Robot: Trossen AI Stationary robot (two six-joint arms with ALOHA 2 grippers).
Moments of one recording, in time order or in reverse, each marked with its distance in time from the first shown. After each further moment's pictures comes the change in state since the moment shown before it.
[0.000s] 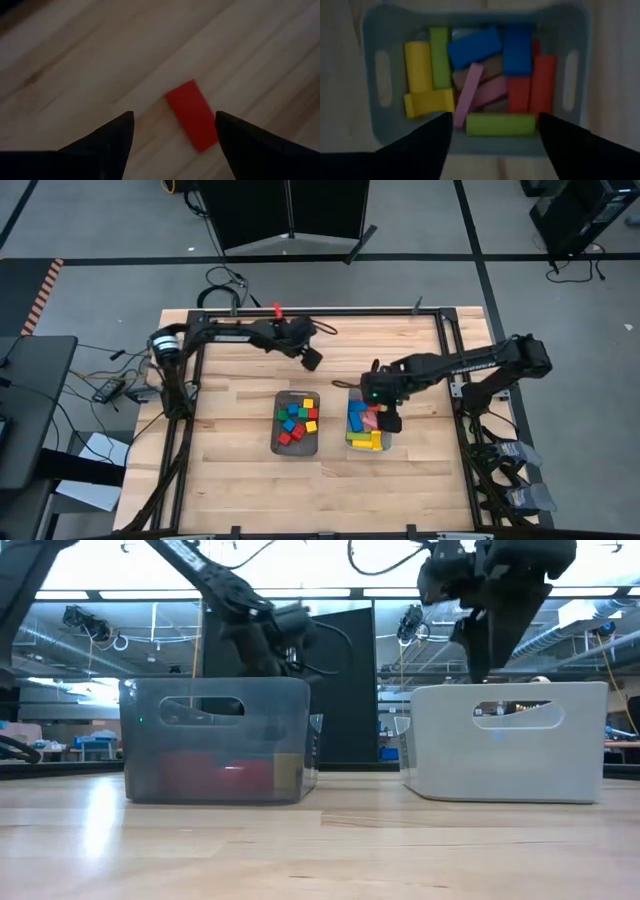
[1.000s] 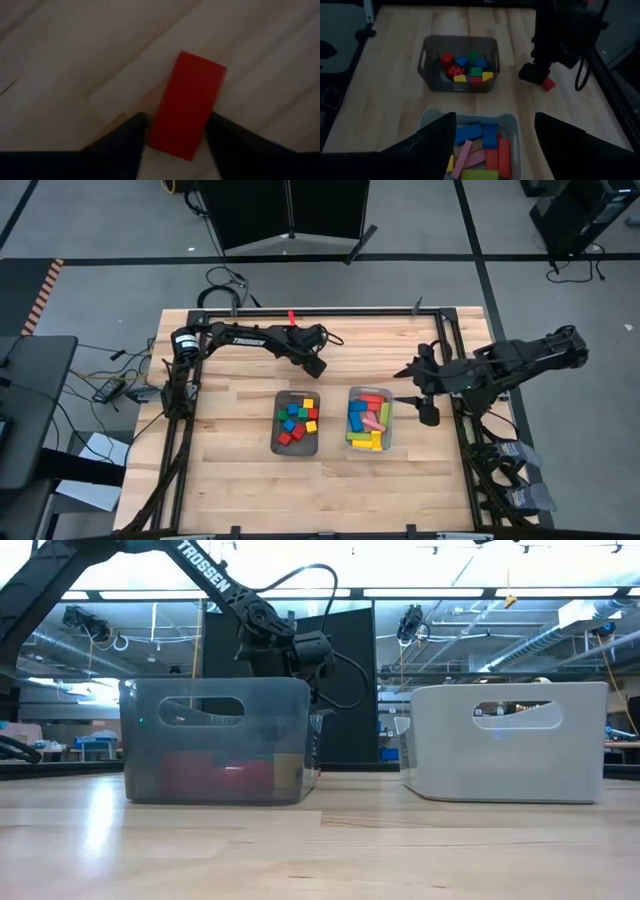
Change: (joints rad) left arm -0.040 0.191 0.098 -0.064 -0.024 -0.056; right arm 0.254 -0.485 0.017 0.128 0.408 0.008
